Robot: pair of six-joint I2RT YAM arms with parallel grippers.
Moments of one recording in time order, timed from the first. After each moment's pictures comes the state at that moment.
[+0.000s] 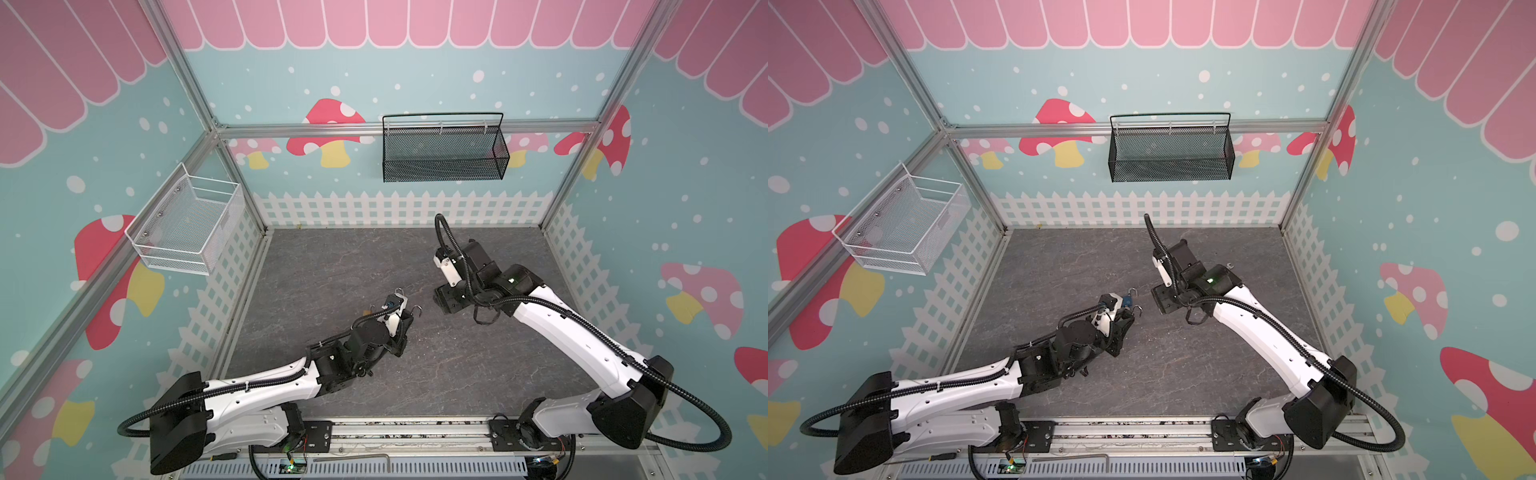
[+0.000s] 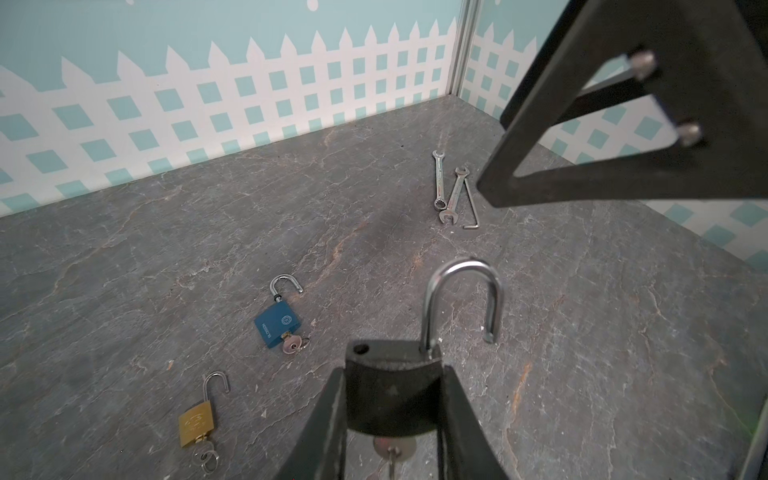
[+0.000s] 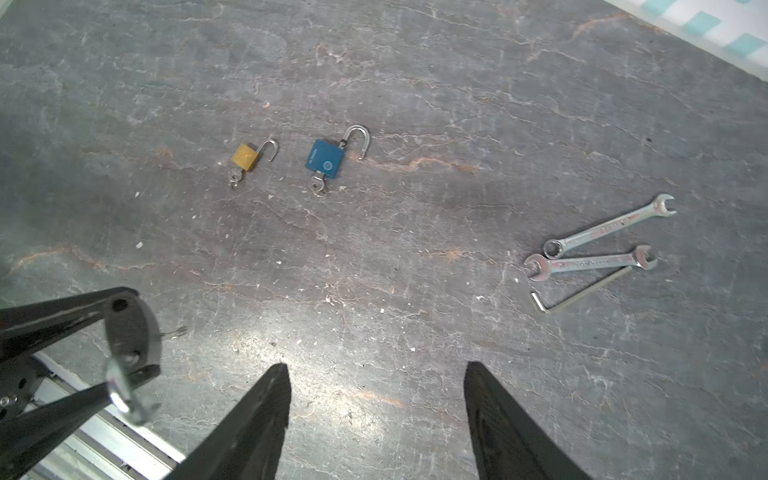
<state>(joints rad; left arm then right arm) -1.05 1.14 0.67 0.08 -0.40 -0.26 0.64 1.36 1.37 -0.95 0.07 0.13</state>
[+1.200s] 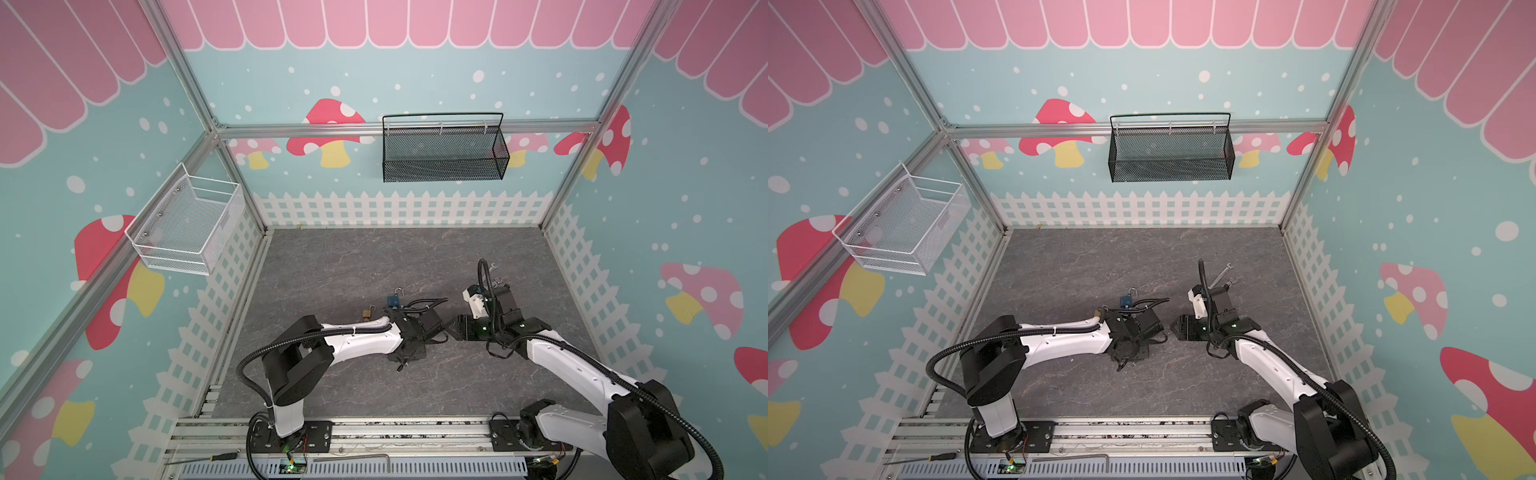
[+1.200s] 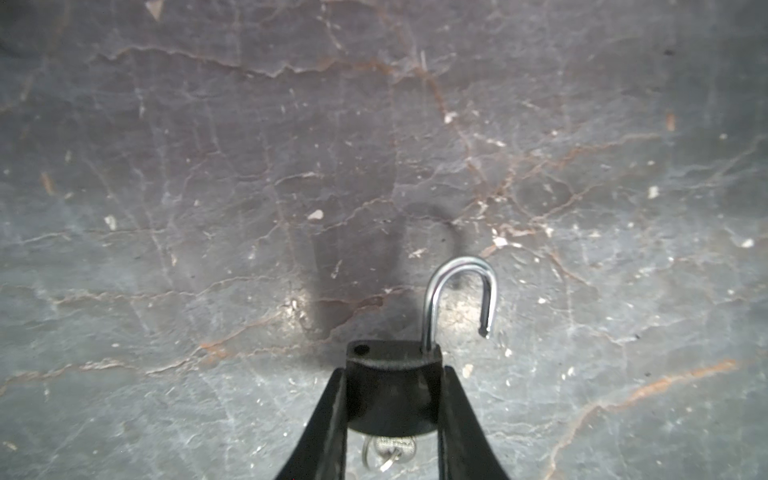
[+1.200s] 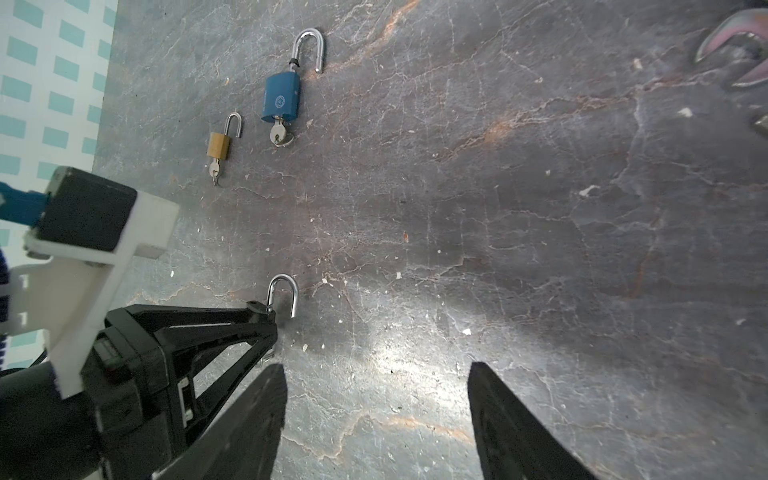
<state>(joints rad) -1.01 1.84 1.21 -0.74 -0.16 -1.10 0.38 1.18 0.63 -0.35 -0.35 0.39</state>
